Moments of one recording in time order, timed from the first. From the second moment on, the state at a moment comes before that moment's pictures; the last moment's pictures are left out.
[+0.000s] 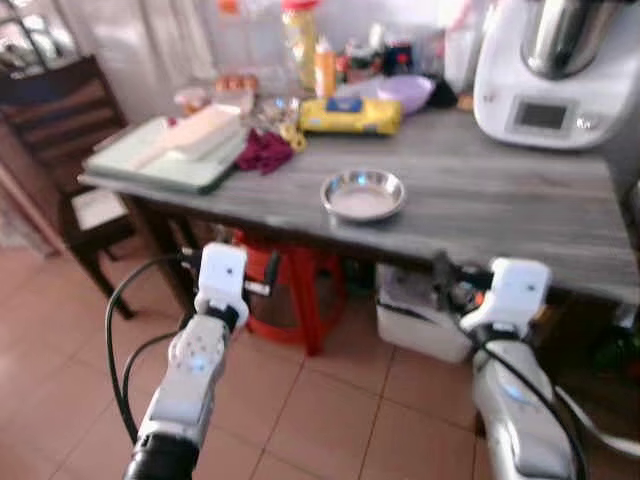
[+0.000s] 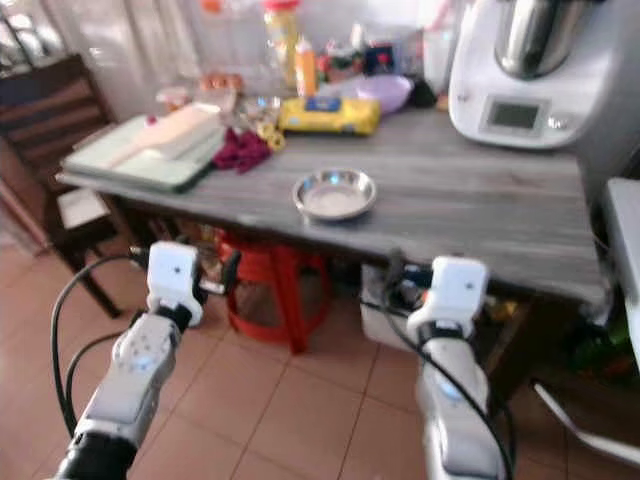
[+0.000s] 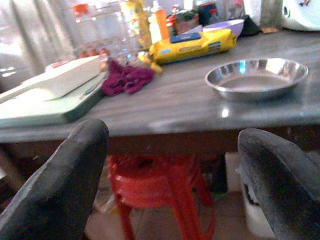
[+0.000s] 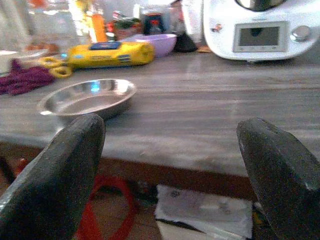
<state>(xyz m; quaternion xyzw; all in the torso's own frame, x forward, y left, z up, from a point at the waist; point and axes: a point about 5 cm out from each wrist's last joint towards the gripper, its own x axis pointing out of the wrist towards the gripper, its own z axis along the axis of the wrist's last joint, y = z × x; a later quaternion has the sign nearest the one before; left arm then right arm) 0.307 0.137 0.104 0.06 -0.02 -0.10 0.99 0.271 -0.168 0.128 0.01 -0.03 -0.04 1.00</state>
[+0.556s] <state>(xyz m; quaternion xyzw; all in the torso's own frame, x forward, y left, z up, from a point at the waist) 0.304 0.136 0.099 0.06 -0.01 -0.10 0.99 0.274 -0.163 0.130 0.01 -0.04 -0.03 1.00</state>
